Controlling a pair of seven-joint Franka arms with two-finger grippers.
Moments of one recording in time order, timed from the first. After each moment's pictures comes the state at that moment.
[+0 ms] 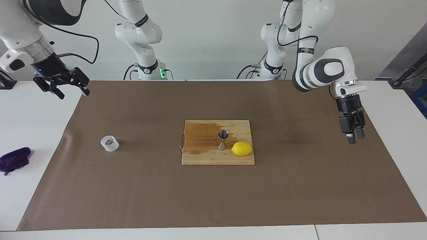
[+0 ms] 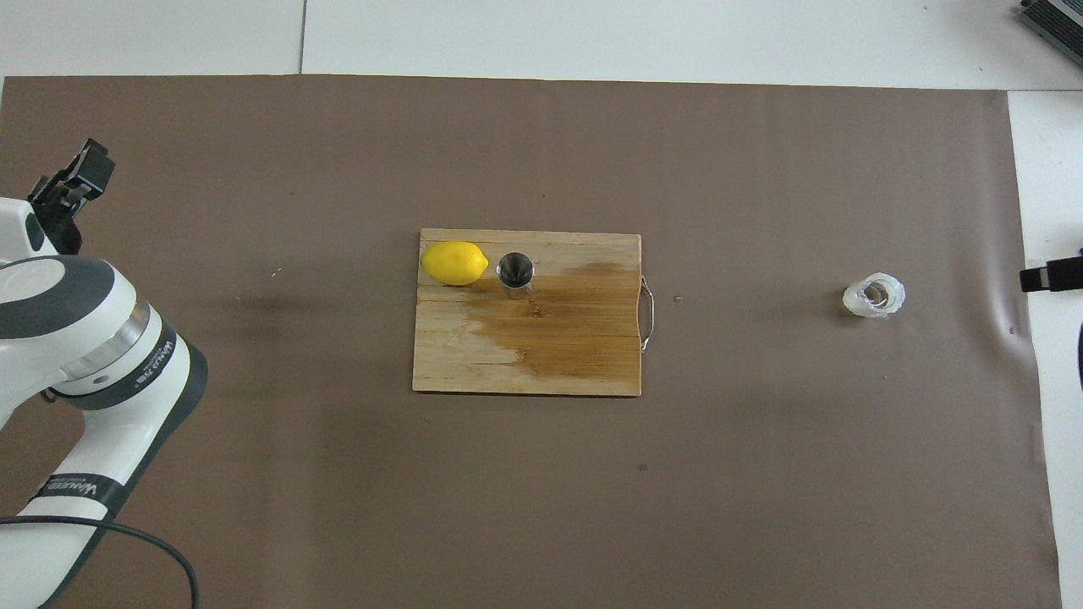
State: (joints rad) left arm -0.25 0.16 0.17 -1.95 -1.74 3.38 1.25; right arm -0.11 -0.02 -0.17 -1.71 0.20 1.71 -0.40
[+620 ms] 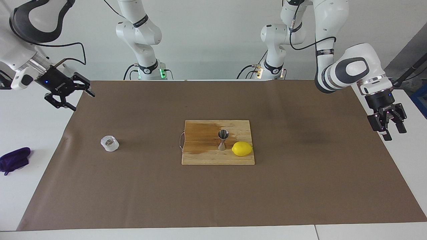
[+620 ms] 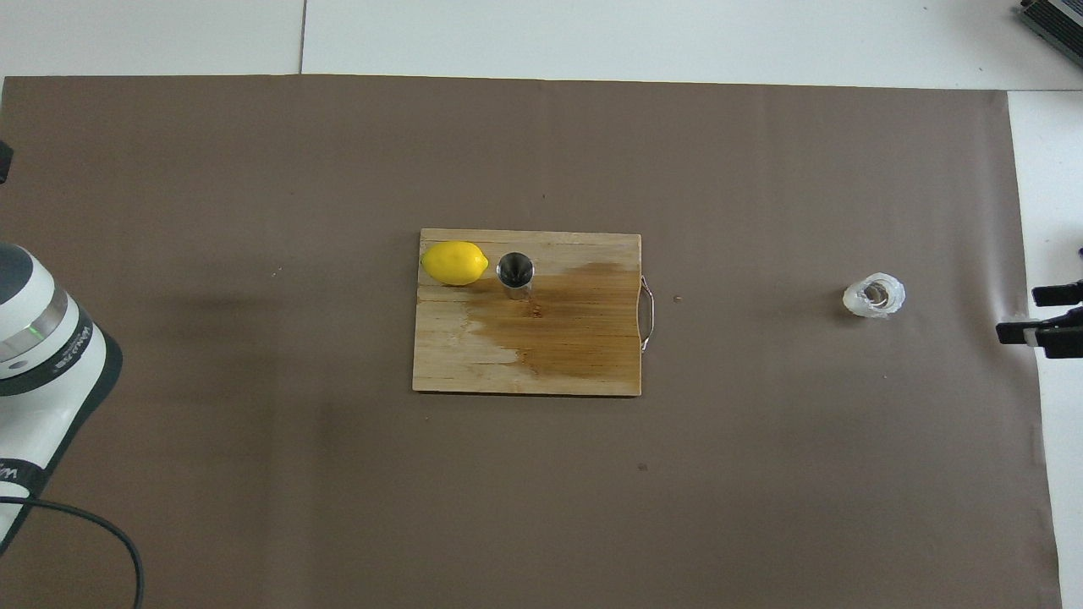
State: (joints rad) left arm -0.14 0.19 0.17 -1.90 -1.53 3.38 1.34; right arm -0.27 -0.02 -0.17 -1.88 0.50 1.70 -1.04
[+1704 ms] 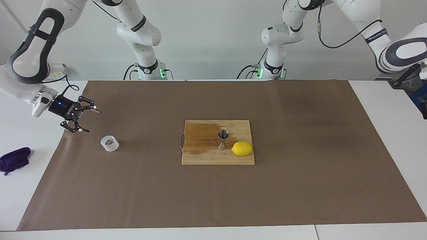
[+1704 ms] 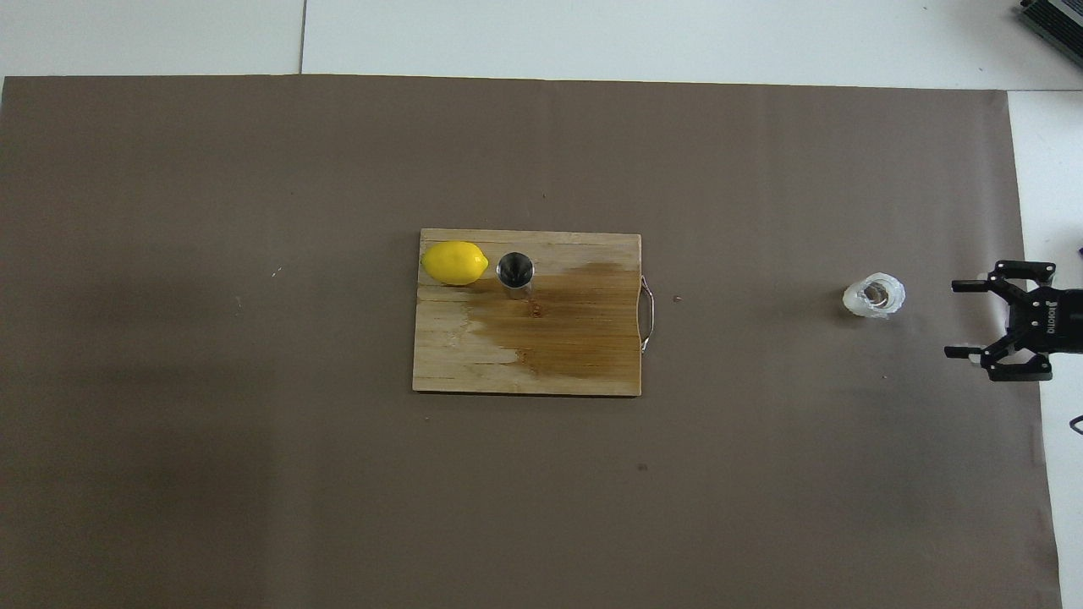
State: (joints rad) left arm 0.13 0.24 0.29 -1.60 -0.75 2.69 1.34; right arm -0.38 0.25 -0.17 -1.93 0.78 1.73 -2.05
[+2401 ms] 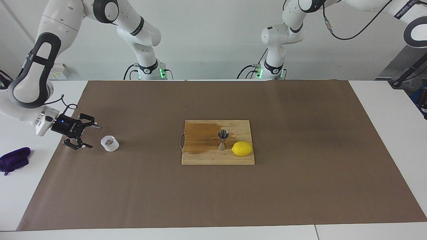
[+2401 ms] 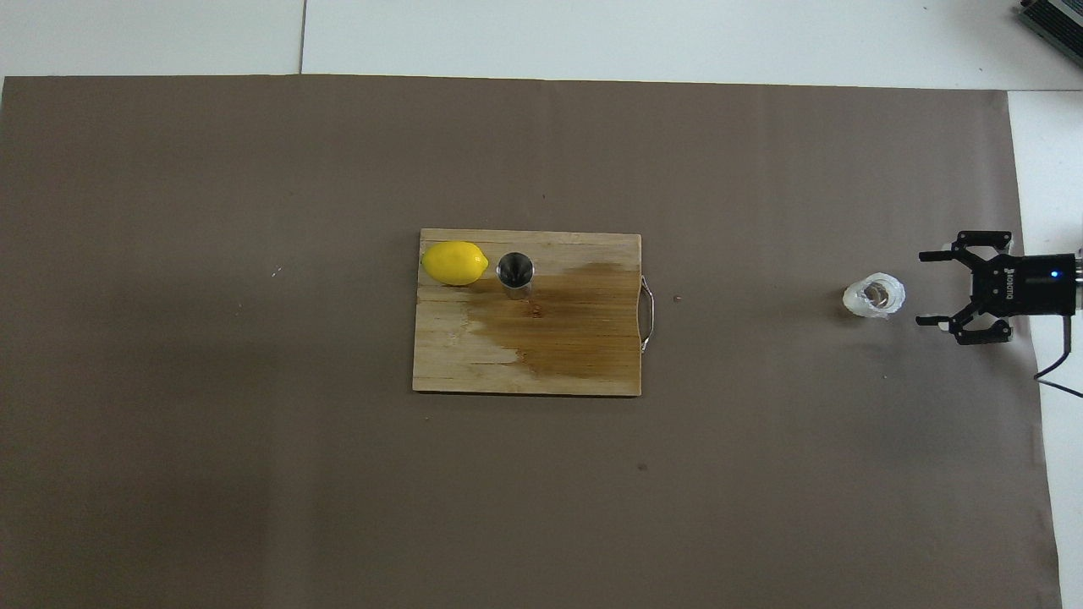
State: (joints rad) left arm 0.06 0.25 0.32 -1.38 -0.22 2.17 0.89; right arm -0.40 0.46 -0.11 -1.75 0.83 1.73 -2.17
